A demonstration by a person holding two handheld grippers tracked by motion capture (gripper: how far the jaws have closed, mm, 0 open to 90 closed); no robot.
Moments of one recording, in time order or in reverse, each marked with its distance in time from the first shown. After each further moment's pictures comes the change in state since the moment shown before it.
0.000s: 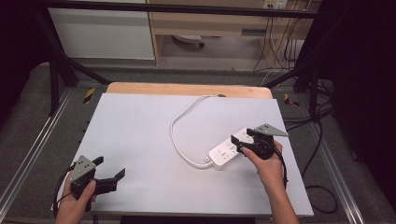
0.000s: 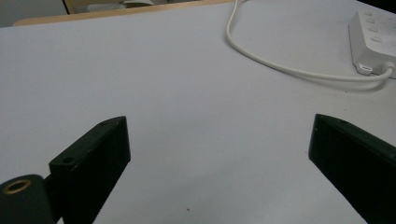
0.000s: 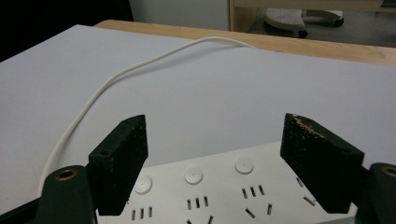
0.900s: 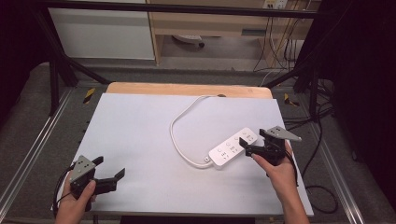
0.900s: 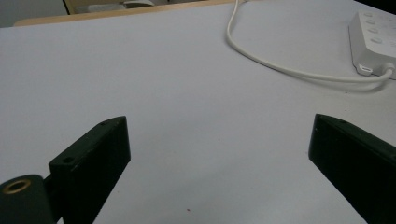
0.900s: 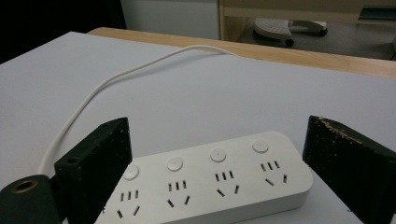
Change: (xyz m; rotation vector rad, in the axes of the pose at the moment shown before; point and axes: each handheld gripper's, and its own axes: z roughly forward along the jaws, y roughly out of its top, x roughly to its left) left arm 0.001 0.000 0.000 -0.003 0.001 -0.004; right arm -0.010 -0.001 -0.029 -0.033 -0.046 -0.015
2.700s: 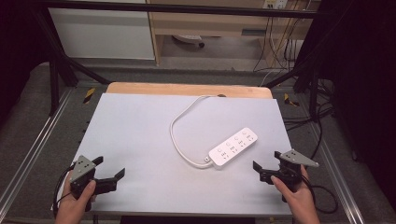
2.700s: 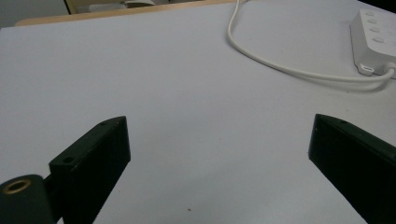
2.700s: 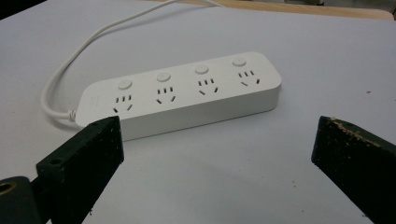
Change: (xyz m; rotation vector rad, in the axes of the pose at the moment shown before) left arm 0.000 0.000 0.000 0.003 -0.001 -0.002; right arm -0.011 -0.056 -0.051 0.067 -0.012 0.012
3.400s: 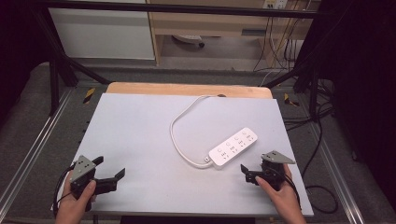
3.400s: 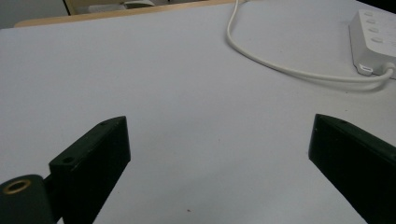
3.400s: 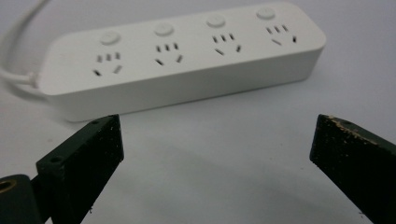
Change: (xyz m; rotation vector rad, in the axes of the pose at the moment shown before) left arm -0.001 0.000 0.000 -0.003 -0.002 0.005; right arm 0.018 -0.015 0.044 0.133 -0.069 -0.042
